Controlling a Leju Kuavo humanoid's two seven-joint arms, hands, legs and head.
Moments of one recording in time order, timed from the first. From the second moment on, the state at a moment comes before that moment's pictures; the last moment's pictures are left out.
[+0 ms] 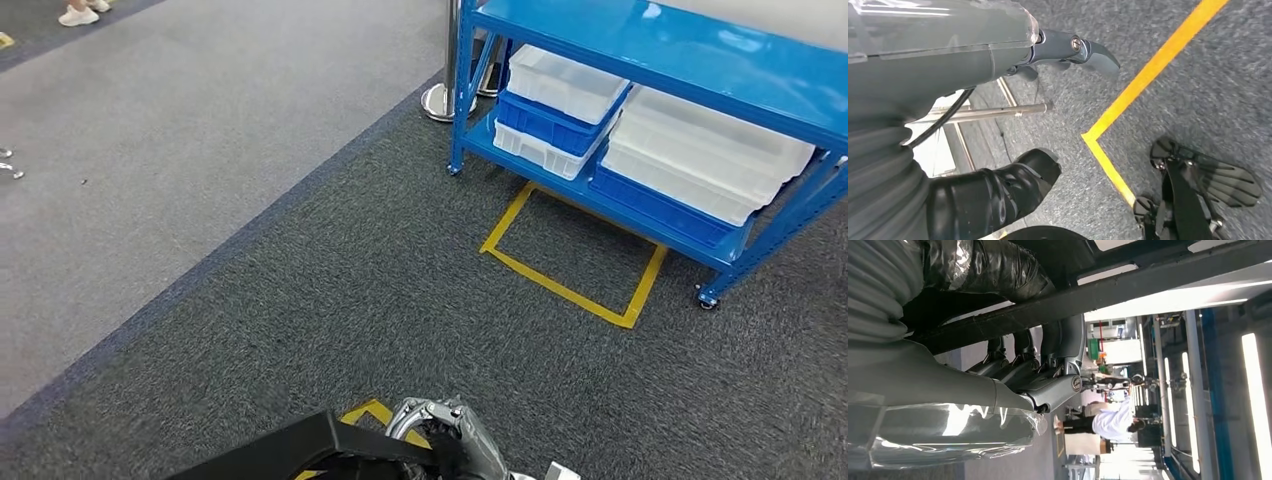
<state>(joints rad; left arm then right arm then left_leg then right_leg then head) -0.05 0.04 -0.47 -0.16 0.67 0.16 0.04 0.13 0.02 0.63 -1.78 -0.05 0.32 -0.66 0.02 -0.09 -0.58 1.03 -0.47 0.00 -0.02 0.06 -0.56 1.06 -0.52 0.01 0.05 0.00</state>
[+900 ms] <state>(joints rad) -0.05 0.03 -0.48 -0.16 0.68 0.16 0.05 0.16 -0.01 0.61 -1.79 -0.04 0.33 -0.69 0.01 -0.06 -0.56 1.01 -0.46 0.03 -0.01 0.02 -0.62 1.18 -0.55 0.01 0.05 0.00</state>
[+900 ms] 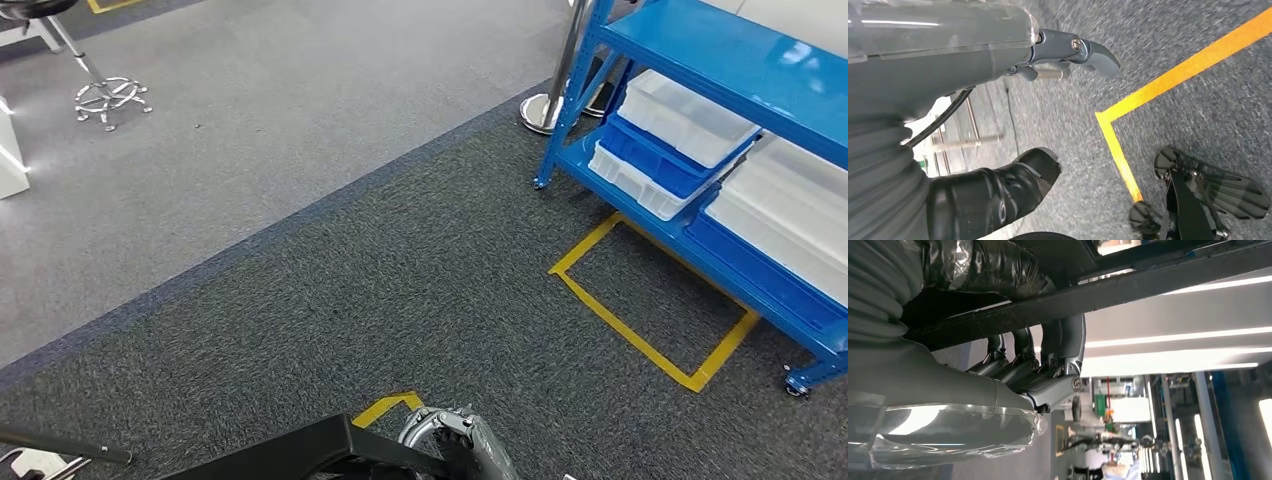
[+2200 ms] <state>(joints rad) -0.04 0.03 -0.48 -0.16 0.69 0.16 0.04 0.18 -0.01 0.60 -1.81 -0.02 0.34 -0.69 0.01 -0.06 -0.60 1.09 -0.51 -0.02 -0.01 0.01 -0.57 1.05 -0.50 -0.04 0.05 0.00</state>
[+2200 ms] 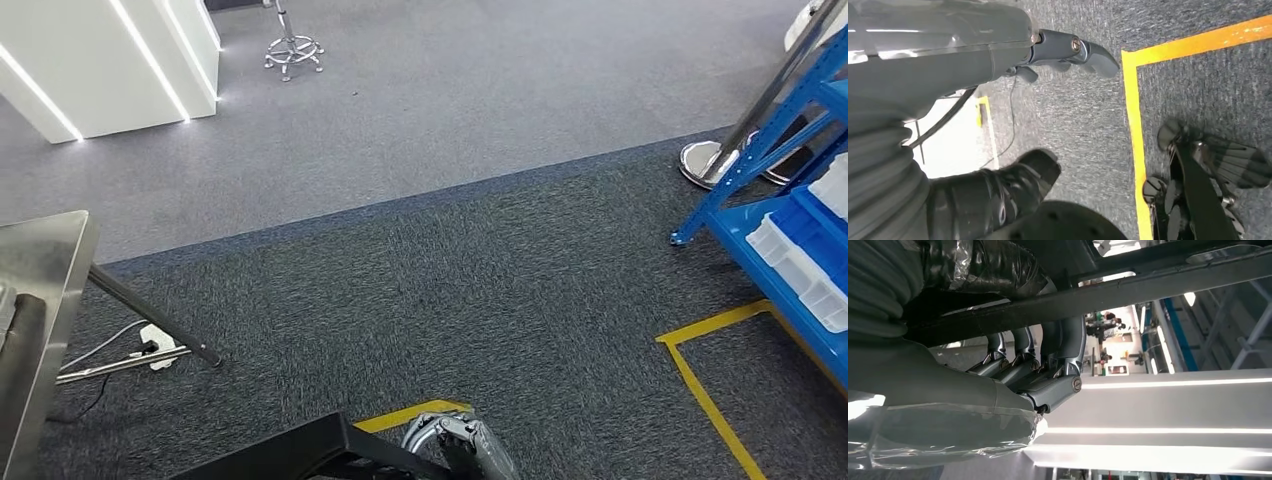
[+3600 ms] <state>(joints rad) -0.04 0.03 -0.48 -0.16 0.70 0.15 0.04 0.17 -0.01 0.60 -1.83 -0.02 0.34 -0.69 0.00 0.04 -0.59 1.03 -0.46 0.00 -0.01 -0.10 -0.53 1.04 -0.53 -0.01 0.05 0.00</state>
